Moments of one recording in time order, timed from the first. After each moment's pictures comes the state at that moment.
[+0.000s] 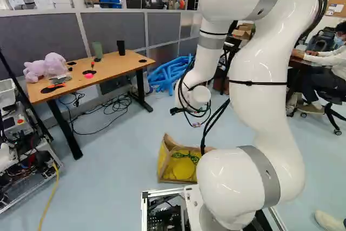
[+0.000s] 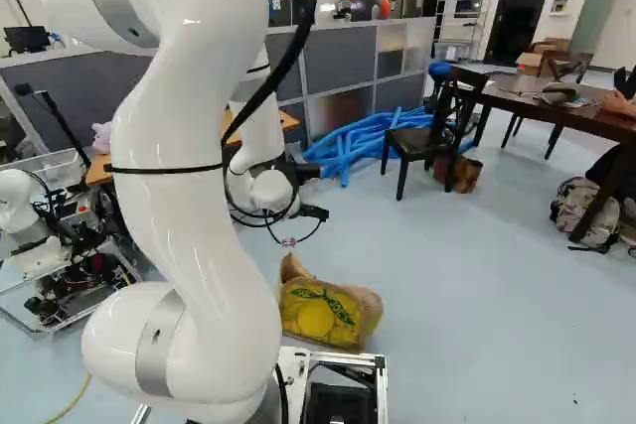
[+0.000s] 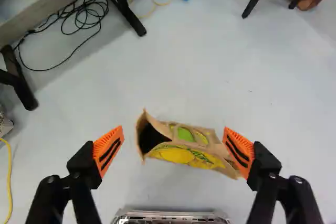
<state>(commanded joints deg) 0.8 -25.9 -30.9 0.0 27.6 0.0</state>
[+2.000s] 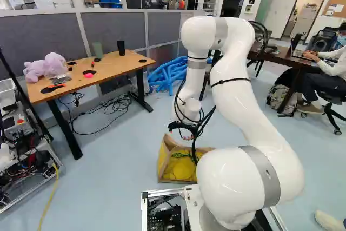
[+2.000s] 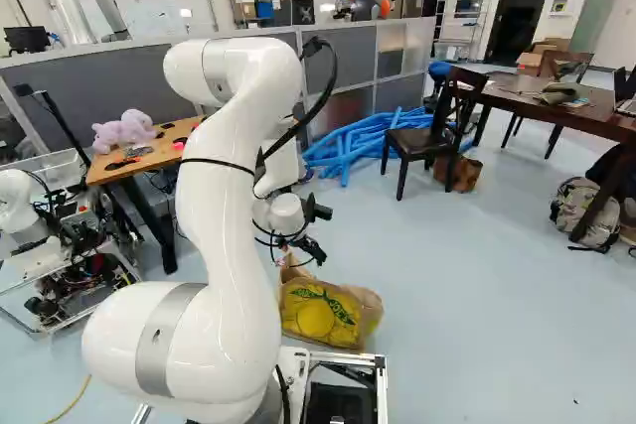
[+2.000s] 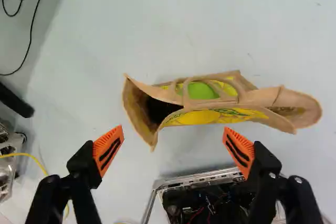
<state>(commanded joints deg) 0.8 -50.6 -45.0 -6.6 20.6 28.3</state>
